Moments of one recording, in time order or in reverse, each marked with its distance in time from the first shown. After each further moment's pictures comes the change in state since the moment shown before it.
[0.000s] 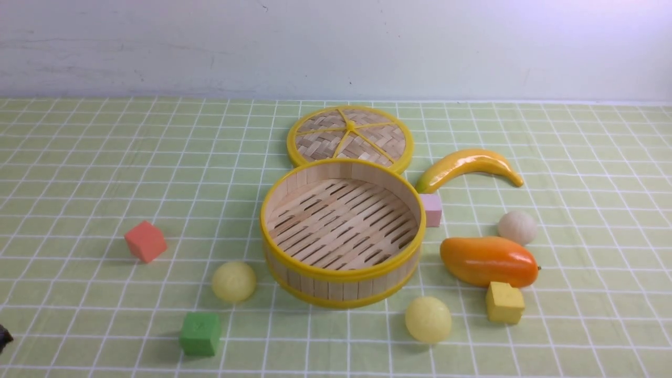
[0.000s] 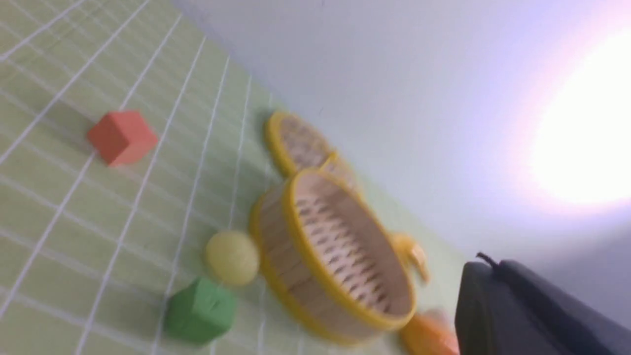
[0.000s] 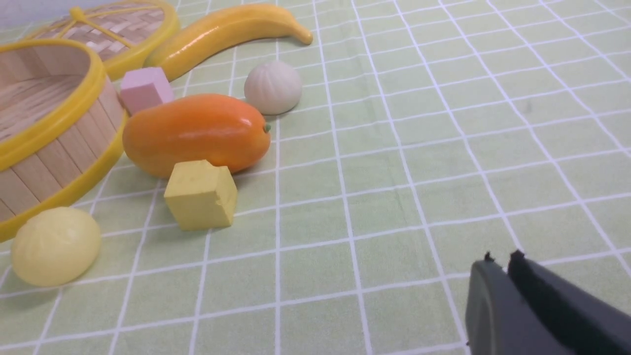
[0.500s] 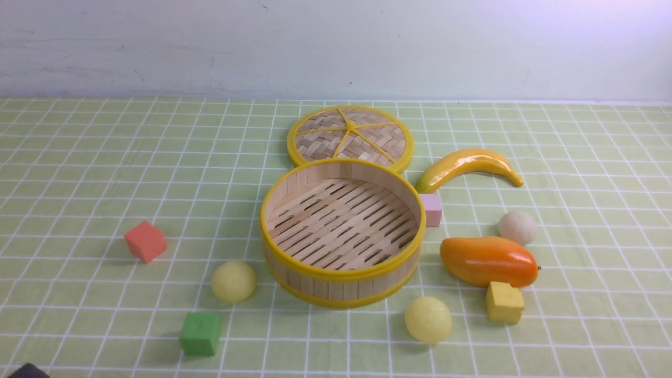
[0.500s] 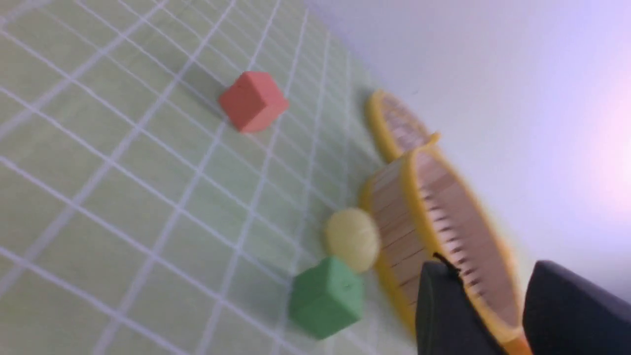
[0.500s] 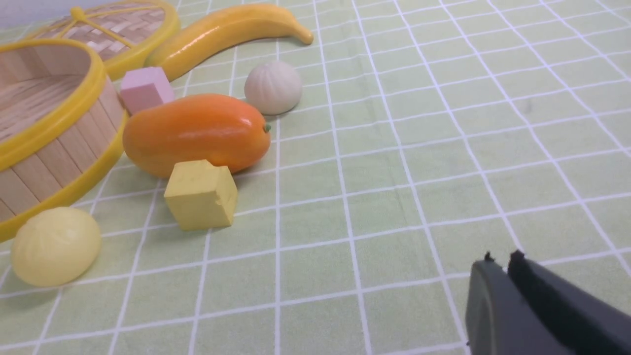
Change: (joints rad) right arm 0.000 0.000 0.000 0.000 0.000 0.000; left arm 0.001 -0.207 0.412 0.000 -0.365 -0.087
